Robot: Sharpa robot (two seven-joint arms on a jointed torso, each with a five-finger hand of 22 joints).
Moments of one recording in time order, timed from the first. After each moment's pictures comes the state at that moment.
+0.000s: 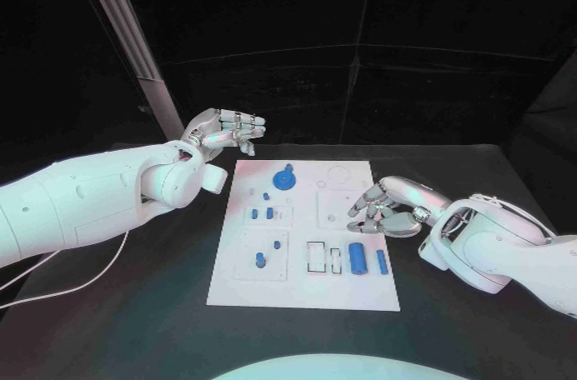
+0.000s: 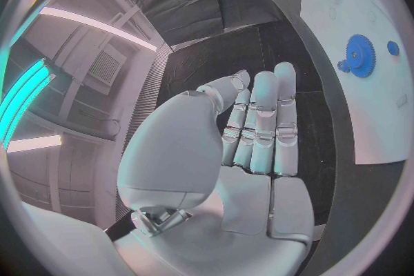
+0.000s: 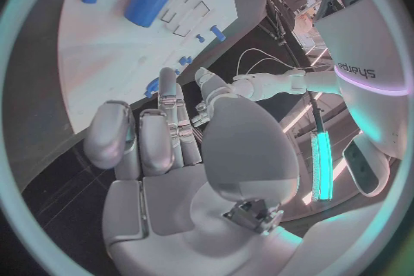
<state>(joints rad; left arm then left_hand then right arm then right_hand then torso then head) 1.31 -0.78 -0.16 1.31 -0.05 -0.23 0.39 1.40 -0.12 0.48 -0.06 0.11 0.98 0.19 0.14 0.07 0.95 0.13 0.30 0.07 1.17 0.03 1.00 0.47 0.17 1.09 0.12 0.69 0.79 1.08 -1.04 -0.01 1.81 -1.30 -0.34 -0.08 1.21 -0.11 0.11 0.11 0.33 1.06 0.11 0.15 0.10 1.32 0.02 0.47 0.28 1.46 -0.05 1.32 1.12 0.10 1.42 0.05 1.30 1.07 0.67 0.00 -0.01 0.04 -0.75</state>
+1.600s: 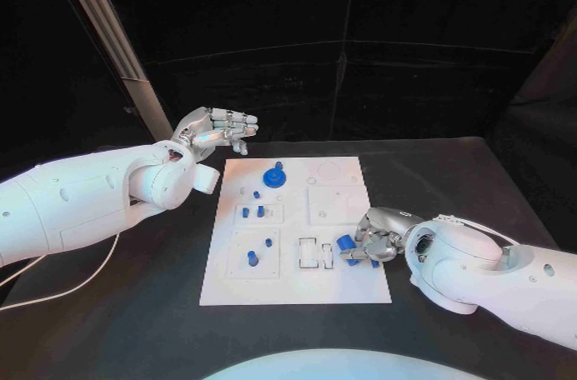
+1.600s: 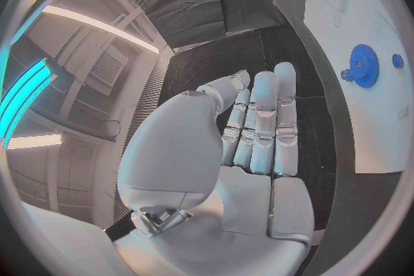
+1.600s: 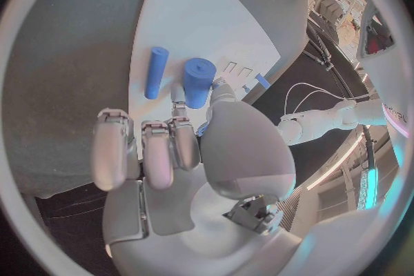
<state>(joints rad) 1.31 -0.80 -0.16 1.33 -0.05 -0.23 0.39 1.40 -0.12 0.48 -0.06 0.11 0.98 0.19 0.15 0.07 0.95 0.13 0.30 0.07 1.17 0.03 1.00 0.46 0.17 1.09 0.12 0.69 0.79 1.00 -0.95 -0.03 1.85 -1.49 -0.20 -0.61 1.20 -0.04 -0.17 0.28 0.29 0.95 0.10 0.37 0.24 1.46 0.02 1.46 1.31 1.47 -0.06 1.55 1.31 0.07 1.46 0.05 1.44 1.31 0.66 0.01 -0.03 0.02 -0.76</state>
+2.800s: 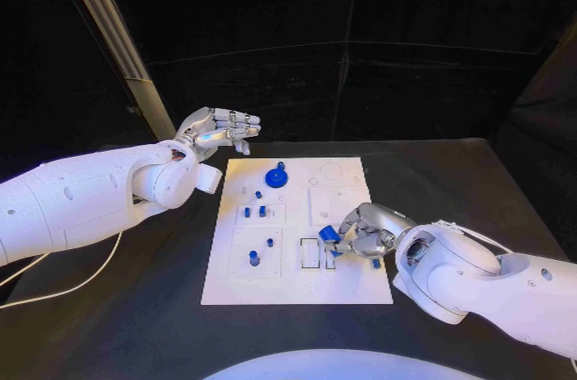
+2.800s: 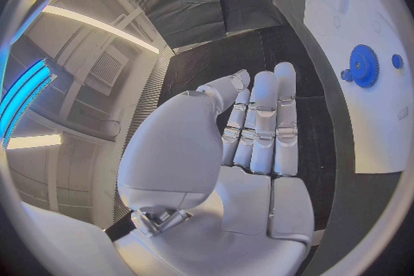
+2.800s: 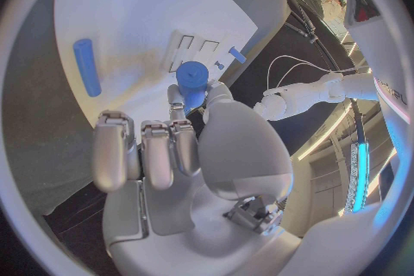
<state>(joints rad) 1.31 -0.80 -0.16 1.33 -0.05 -0.23 0.39 1.40 -0.12 0.48 -0.06 0.11 0.98 0.19 0.15 0.07 0.95 0.13 0.31 0.07 1.17 0.03 1.00 0.46 0.17 1.09 0.12 0.69 0.79 0.99 -0.93 -0.03 1.90 -1.39 -0.40 -0.55 1.26 0.02 -0.12 0.26 0.47 0.98 0.11 0.36 0.28 1.47 0.00 1.49 1.31 1.46 -0.06 1.55 1.31 0.07 1.47 0.04 1.45 1.31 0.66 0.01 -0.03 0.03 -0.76</state>
